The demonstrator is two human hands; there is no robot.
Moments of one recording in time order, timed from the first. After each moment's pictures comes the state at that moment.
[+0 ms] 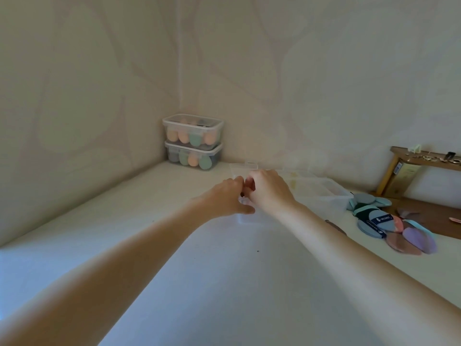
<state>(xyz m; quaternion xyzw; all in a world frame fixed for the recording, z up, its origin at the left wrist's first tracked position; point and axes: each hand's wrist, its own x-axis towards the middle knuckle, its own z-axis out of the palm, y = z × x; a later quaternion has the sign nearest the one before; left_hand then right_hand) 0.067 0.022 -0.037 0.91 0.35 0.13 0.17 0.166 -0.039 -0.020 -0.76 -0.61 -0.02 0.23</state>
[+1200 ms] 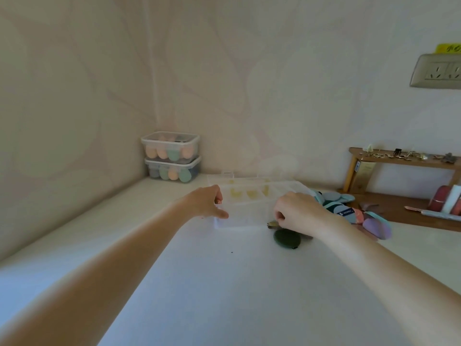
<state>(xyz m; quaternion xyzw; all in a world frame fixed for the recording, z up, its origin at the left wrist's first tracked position) 0.070 0.016 -0.021 0.90 0.40 0.06 0.19 0.233 -0.126 -0.011 -0.76 -0.64 -0.07 -0.03</state>
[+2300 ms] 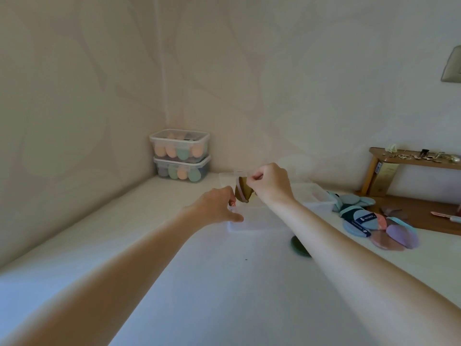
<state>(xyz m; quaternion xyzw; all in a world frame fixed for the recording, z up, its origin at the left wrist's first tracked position) 0.076 0.016 -0.024 0.91 0.40 0.08 0.13 0.188 -0.045 -0.001 -0.77 -0.49 0.01 0.42</state>
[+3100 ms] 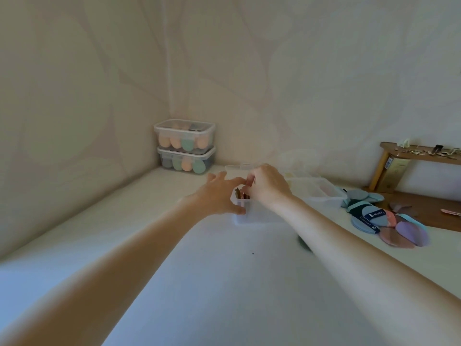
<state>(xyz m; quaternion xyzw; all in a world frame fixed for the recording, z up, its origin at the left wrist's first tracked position) 0.066 0.022 -0.023 0.93 0.35 0.08 0.10 0.181 -0.030 -0.015 -0.79 -0.55 0.00 0.25</state>
